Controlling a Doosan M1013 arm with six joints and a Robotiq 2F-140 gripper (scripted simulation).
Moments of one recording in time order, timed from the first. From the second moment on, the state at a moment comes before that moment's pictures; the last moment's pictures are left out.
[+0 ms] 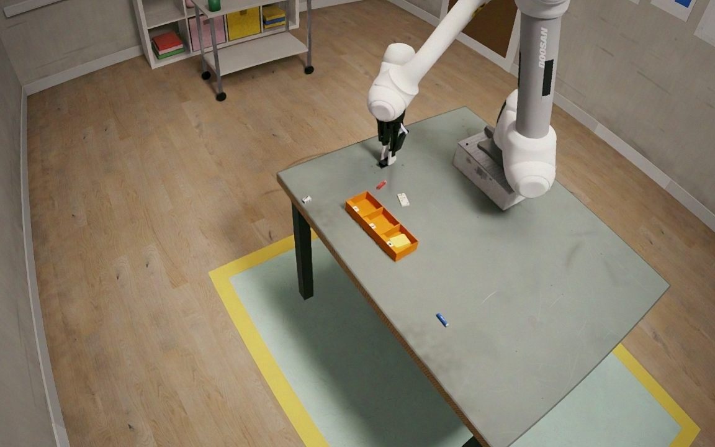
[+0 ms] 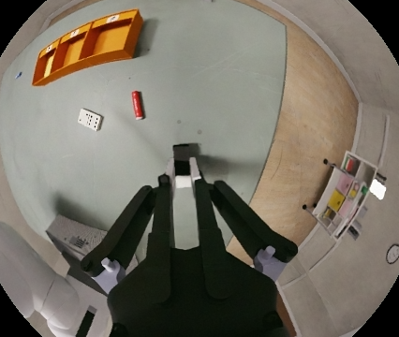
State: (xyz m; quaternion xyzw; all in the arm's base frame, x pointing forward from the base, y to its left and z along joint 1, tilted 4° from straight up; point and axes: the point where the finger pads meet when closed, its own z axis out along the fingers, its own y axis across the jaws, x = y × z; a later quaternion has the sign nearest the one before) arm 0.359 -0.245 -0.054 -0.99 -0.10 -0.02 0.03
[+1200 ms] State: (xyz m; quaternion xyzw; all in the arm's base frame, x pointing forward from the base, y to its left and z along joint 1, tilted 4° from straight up) arm 0.360 -0.245 -0.011 -0.99 -0.10 -0.02 0.03
